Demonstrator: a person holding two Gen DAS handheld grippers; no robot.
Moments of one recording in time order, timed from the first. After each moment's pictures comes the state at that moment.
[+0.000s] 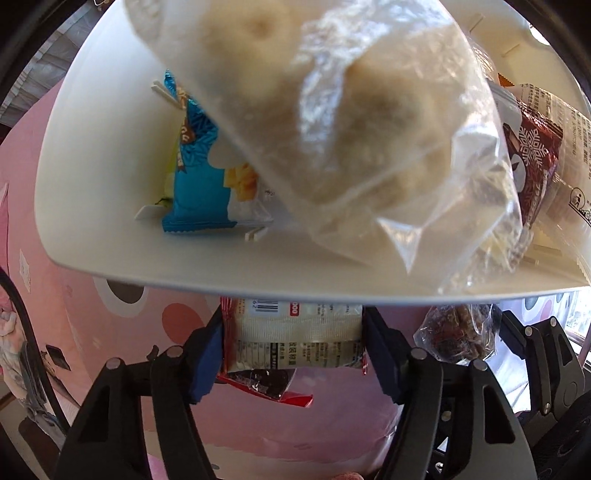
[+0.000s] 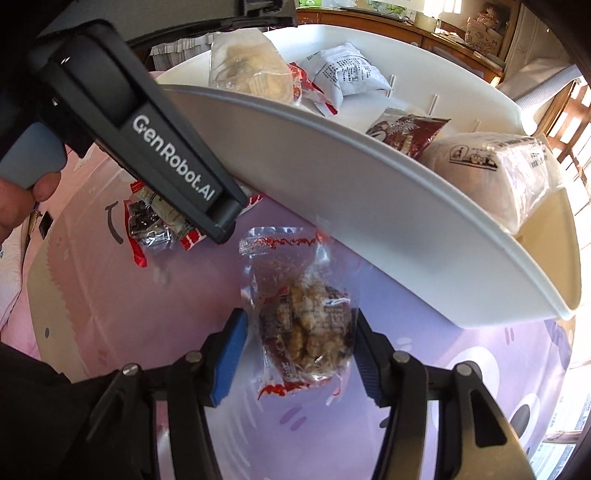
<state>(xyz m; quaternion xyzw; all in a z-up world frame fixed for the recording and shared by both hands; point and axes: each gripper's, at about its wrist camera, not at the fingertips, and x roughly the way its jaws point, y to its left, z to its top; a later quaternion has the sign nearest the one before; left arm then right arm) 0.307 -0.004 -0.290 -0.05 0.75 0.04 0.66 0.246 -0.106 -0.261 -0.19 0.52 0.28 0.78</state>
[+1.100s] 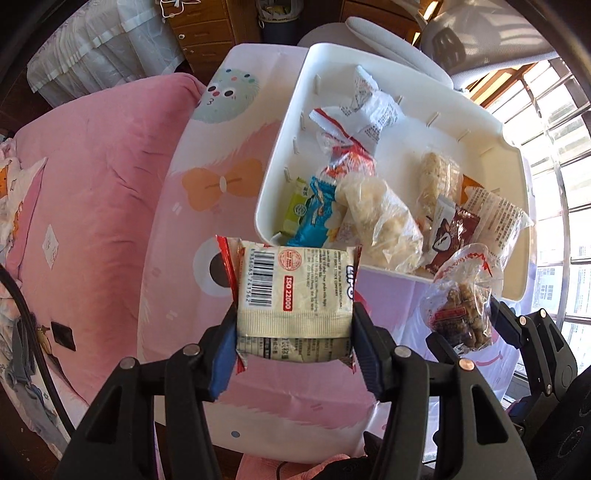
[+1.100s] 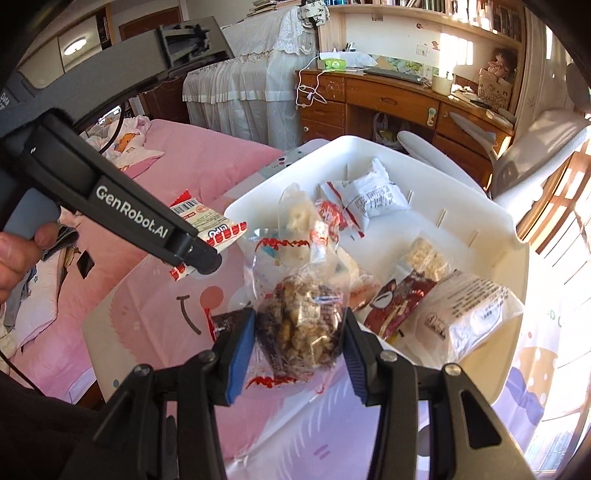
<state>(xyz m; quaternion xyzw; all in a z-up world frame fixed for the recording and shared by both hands) 0.263 0.071 -0.157 -0.11 0.66 0.08 0.74 0.253 -0.082 -0.148 -0.16 0.42 0.34 0.82</state>
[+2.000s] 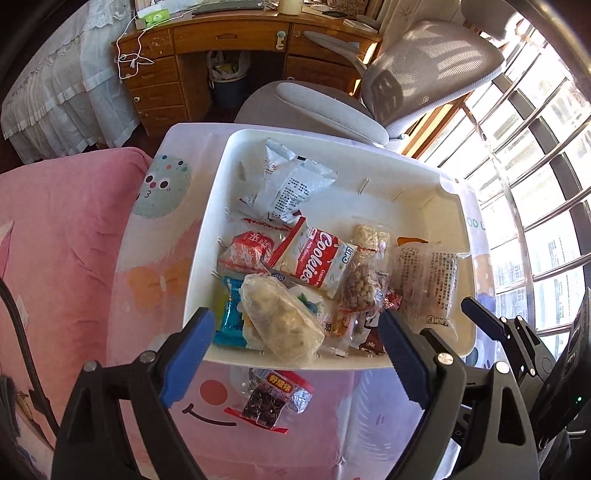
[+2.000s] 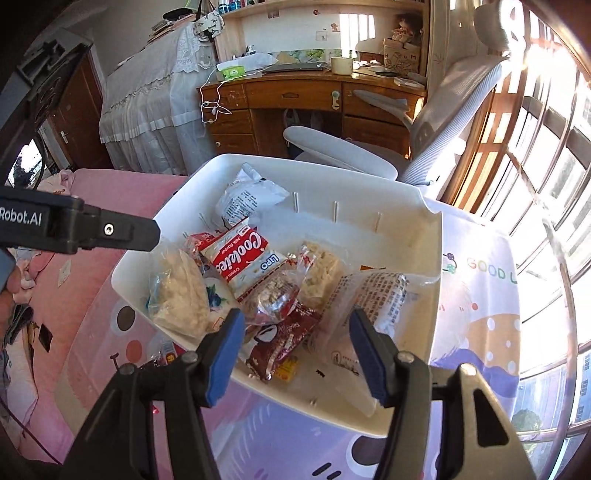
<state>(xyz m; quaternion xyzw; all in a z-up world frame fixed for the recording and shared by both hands) 0.313 0.041 -0.126 -0.10 0.57 0.00 0.81 0.317 -0.135 -0.147 -0.08 0.45 0.20 0.86</state>
